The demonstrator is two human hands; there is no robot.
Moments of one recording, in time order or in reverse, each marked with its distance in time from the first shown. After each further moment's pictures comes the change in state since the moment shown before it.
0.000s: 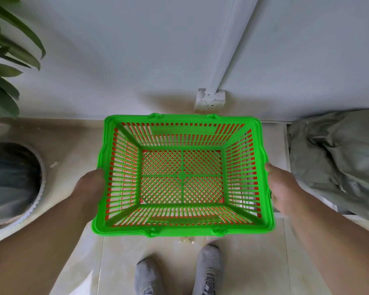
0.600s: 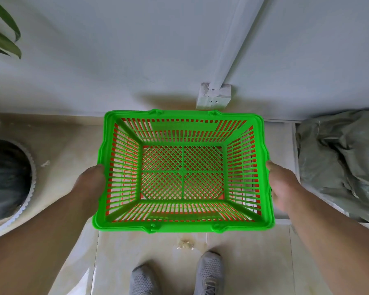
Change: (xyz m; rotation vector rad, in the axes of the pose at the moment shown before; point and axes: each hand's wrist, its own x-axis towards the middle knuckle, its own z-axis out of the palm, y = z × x) left_hand 0.029 0.003 0.028 0.025 -0.047 -0.012; right_hand 0.030 -0.004 0.019 0.003 -0.013 -0.019
